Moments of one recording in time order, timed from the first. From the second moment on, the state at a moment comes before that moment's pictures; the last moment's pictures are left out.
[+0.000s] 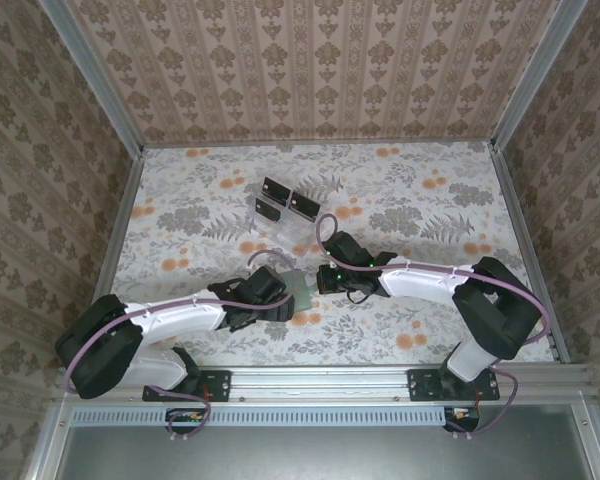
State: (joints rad) left arm -0.93 1.30 0.52 -0.34 -0.19 -0.70; right arm 0.76 1.60 0.84 -0.19 -0.09 0.66
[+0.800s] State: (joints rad) left arm -0.93 1.31 0.52 -0.33 -0.19 -0.70; right arm 0.77 1.63 0.84 -0.02 -0.27 0.73
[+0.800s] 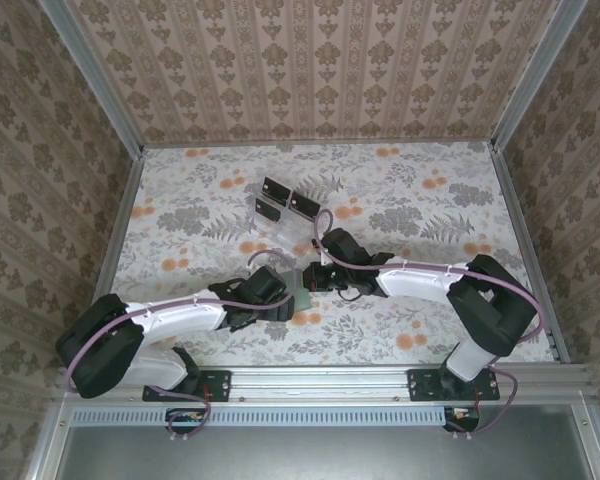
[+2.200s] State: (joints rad) left arm -0.93 1.31 0.52 -0.33 -0.19 -0.70; right arm 0.80 1.78 0.87 0.05 -0.32 0.77
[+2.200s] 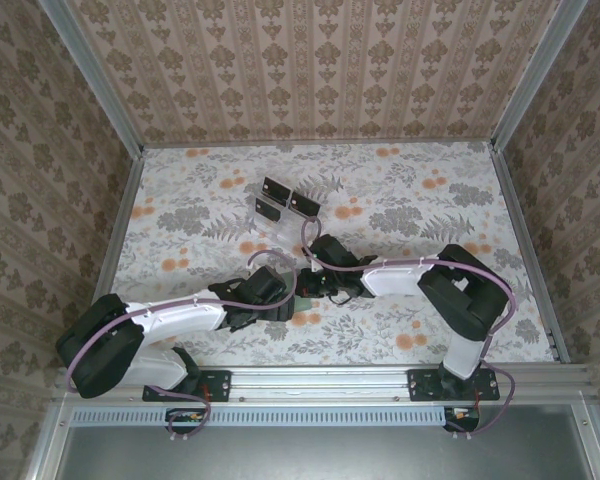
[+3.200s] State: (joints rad) left arm -0.89 0.90 0.44 -0.41 -0.23 -0.79; right arm 0.81 1.85 1.02 -0.17 -0.29 0.81
